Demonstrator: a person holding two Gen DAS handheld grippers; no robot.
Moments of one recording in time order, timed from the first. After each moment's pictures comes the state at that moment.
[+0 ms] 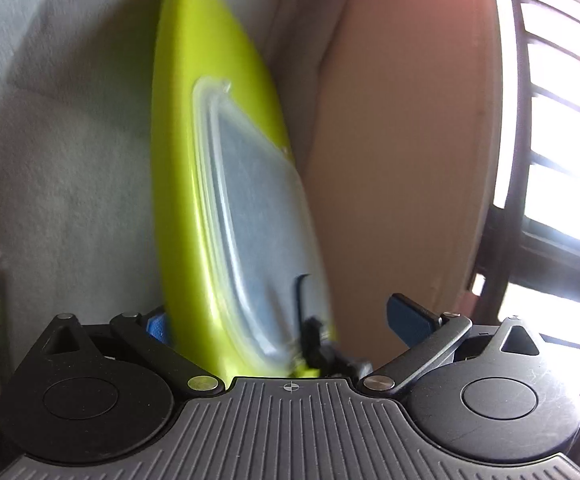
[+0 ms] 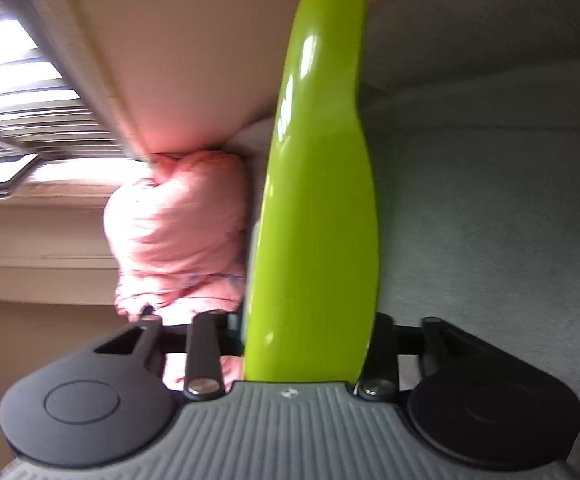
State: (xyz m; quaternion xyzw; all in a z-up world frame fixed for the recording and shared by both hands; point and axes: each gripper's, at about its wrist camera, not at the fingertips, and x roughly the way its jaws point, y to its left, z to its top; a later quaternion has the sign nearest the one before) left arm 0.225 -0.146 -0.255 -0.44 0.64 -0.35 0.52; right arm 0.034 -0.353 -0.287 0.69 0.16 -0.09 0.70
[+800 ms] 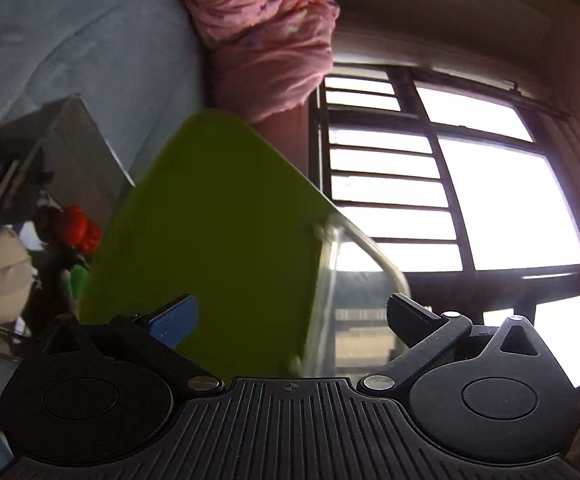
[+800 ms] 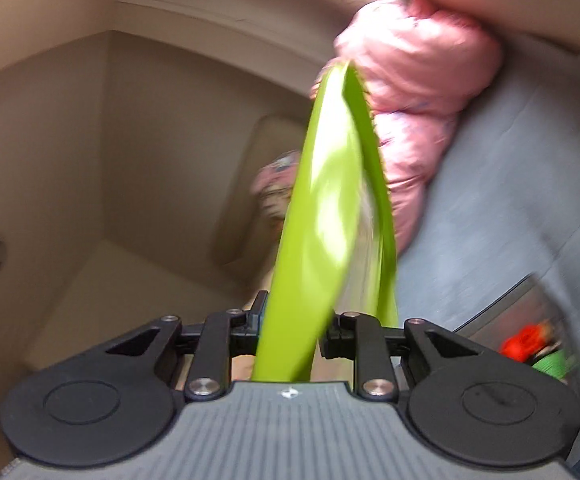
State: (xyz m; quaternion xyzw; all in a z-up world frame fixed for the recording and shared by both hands) left arm 0.118 0.185 -0.241 -0.60 0.38 -0.35 0.61; right arm -0.028 -0.268 -0.052 0.51 0.23 0.28 0.78
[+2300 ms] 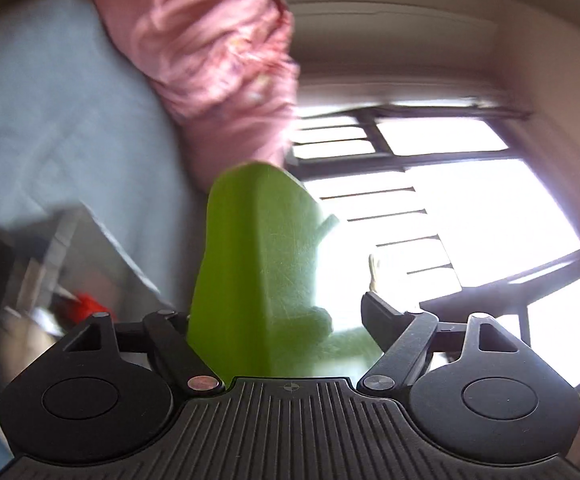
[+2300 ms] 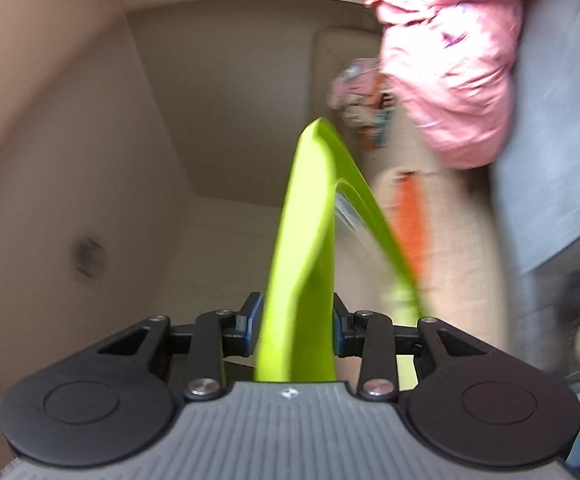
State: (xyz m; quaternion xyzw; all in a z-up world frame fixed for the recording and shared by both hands) left arm 0.045 0.187 -0.163 -0.55 0.31 -0.31 0.71; right arm 0.023 -0.272 0.000 0.54 0.32 0.40 0.67
